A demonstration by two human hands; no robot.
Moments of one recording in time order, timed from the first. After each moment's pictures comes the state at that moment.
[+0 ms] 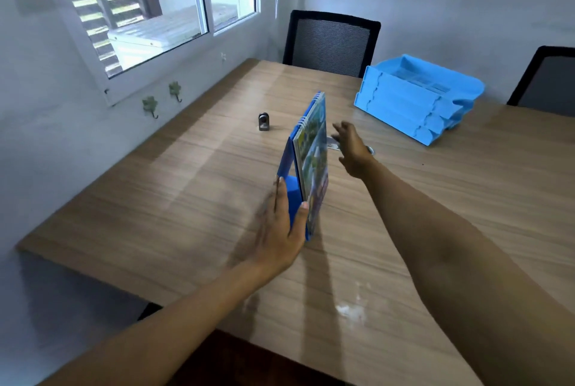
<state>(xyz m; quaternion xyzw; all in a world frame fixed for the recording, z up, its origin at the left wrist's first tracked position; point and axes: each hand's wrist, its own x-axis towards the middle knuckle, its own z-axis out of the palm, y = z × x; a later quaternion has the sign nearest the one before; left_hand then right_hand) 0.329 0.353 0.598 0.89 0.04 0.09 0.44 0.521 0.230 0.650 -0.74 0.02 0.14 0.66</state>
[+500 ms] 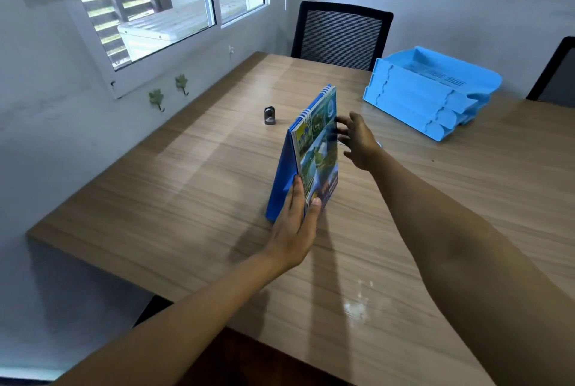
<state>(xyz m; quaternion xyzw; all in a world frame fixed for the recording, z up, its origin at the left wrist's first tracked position) 0.334 0.334 0.597 0.84 0.03 0.01 0.55 0.538 0.223 0.643 -0.72 0.01 0.16 0.67</state>
